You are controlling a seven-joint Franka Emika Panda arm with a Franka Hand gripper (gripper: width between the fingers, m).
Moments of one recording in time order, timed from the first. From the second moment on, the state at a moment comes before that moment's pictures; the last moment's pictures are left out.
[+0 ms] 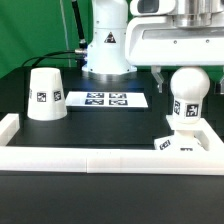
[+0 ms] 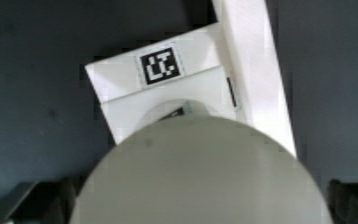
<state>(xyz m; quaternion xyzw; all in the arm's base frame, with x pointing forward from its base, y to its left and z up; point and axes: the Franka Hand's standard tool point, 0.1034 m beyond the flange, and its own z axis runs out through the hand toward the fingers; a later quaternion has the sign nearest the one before) 0.608 0.105 0.110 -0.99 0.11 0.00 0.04</state>
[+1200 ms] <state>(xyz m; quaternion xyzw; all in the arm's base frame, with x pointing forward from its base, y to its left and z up) 0.612 0.102 0.112 -0.93 -0.37 -0.02 0.00</state>
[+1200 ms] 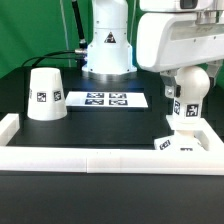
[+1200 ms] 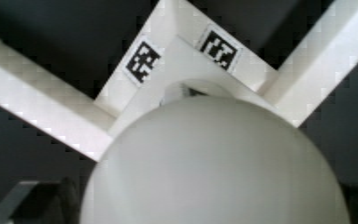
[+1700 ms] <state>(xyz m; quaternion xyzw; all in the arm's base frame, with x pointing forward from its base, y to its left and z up) 0.612 0.098 0.111 -0.91 -0.42 -0.01 0.00</state>
